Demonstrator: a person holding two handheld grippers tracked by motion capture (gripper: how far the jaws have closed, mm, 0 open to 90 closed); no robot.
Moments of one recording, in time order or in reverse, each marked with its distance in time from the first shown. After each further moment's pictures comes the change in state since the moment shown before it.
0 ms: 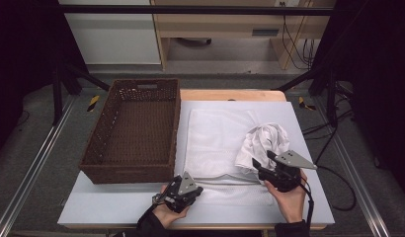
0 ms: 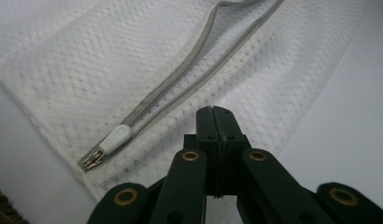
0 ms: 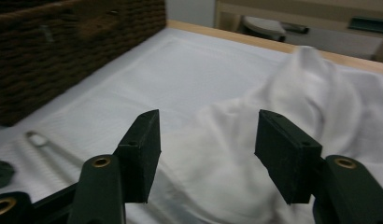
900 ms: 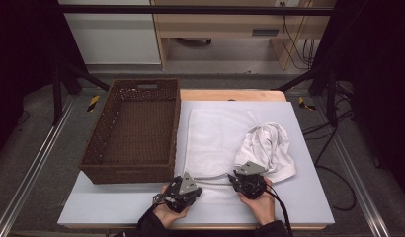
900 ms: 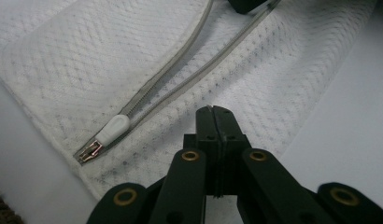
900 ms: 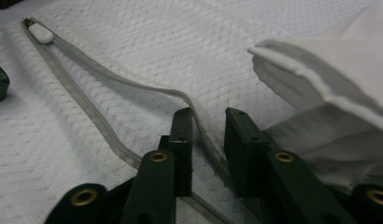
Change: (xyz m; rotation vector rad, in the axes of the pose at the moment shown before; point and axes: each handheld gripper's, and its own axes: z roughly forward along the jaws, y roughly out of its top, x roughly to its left) left arm 0.002 -0.002 0.004 0.023 0.000 -0.012; right arm 0.050 -0.046 0.069 0.258 0.114 -0.145
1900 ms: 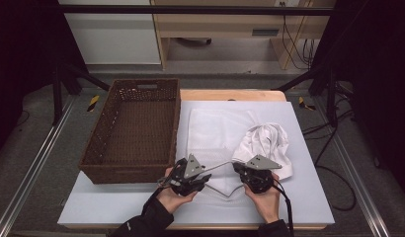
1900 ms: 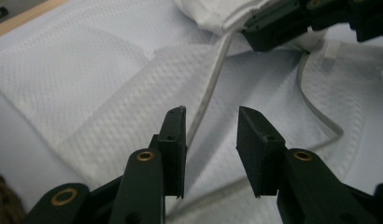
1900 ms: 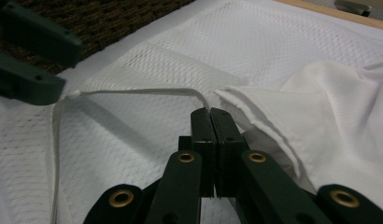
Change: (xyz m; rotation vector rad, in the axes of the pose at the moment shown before) left arm 0.015 0.061 -0.008 -0.100 0.045 0.058; right arm -0.012 0.019 -0.028 -0.160 0.017 0.035
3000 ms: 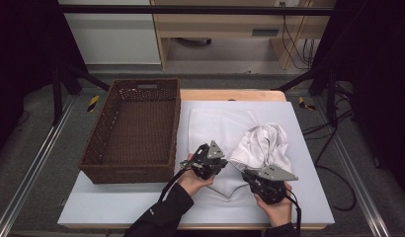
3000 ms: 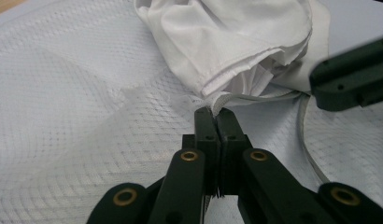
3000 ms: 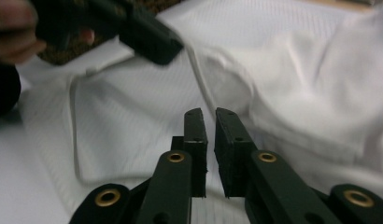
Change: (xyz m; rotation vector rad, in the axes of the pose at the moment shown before) left arm 0.003 0.036 0.053 0.030 -0.095 -0.023; right arm -0.006 -0.024 -0.035 -0.024 0.020 0.031
